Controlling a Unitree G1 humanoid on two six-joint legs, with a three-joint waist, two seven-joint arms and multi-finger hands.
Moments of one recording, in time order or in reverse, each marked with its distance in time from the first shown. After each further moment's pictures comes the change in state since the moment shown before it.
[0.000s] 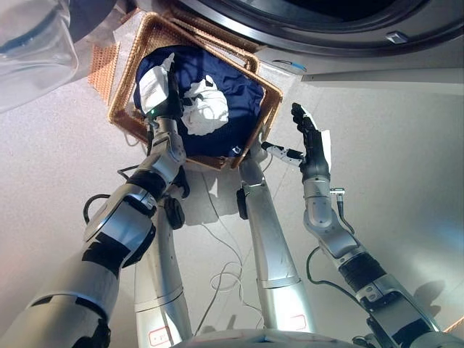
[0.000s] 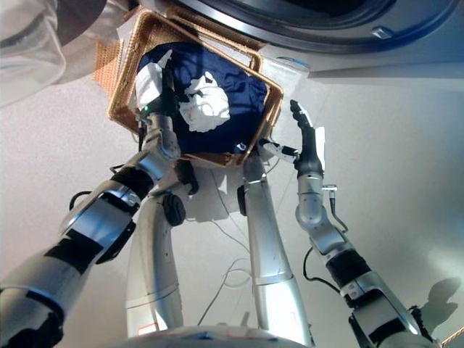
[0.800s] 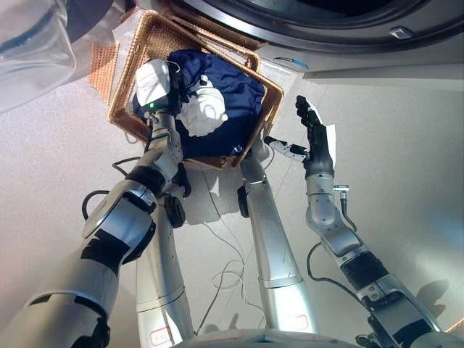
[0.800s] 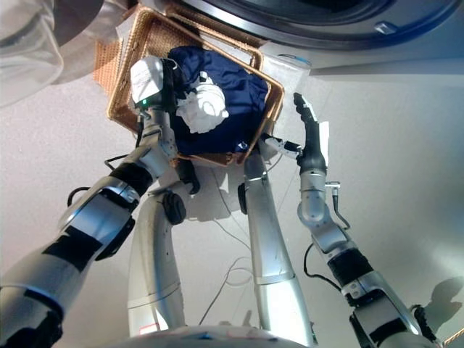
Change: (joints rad) left arm -0.025 0.011 -0.003 0.020 0.119 0.068 0.000; right arm -0.001 -0.004 -0.030 -0.034 -0.019 0.000 0.000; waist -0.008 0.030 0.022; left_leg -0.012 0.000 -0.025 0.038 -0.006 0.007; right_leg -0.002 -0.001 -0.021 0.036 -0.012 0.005
